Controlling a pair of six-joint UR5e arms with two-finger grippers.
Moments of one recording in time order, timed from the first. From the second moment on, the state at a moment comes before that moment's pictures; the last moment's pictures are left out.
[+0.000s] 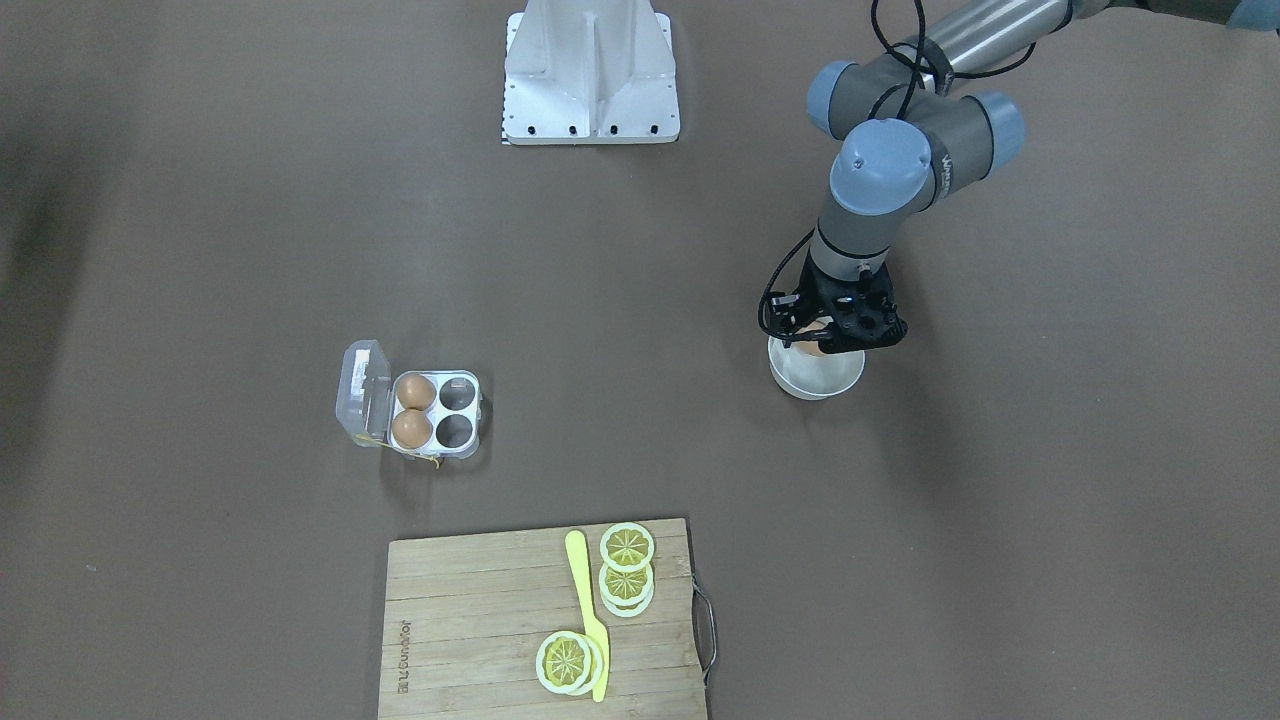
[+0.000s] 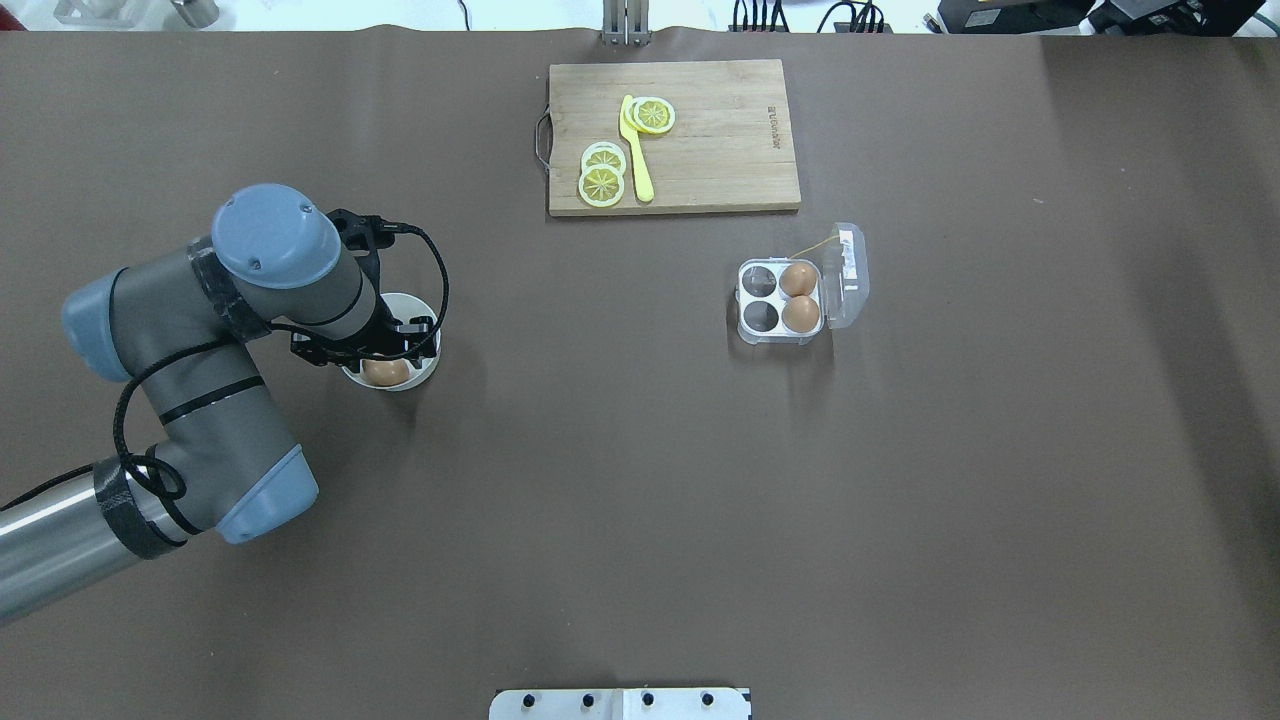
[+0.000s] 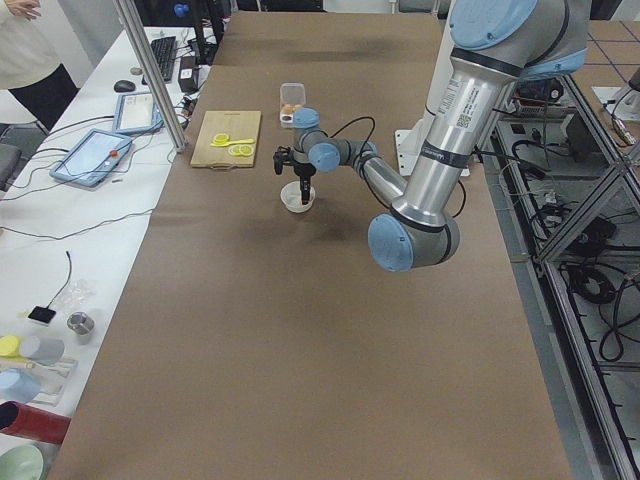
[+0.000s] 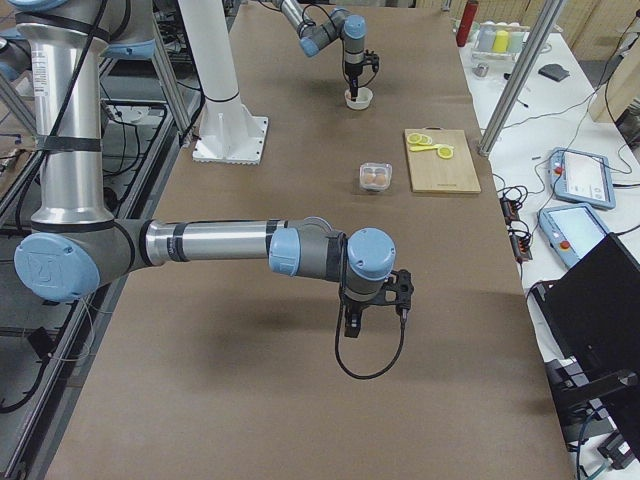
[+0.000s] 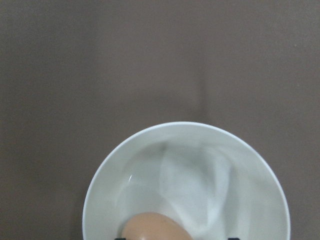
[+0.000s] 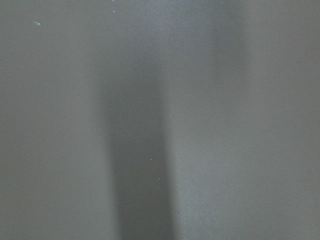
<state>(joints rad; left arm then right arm) -0.65 -2.02 -1.68 -1.68 -1.94 -1.17 1.61 -1.60 1.69 -1.73 2.47 -0.03</state>
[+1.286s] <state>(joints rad) -0.64 -2.02 -1.66 -1.68 -1.93 -1.17 1.61 -1.60 1.69 -1.73 2.47 -0.03</state>
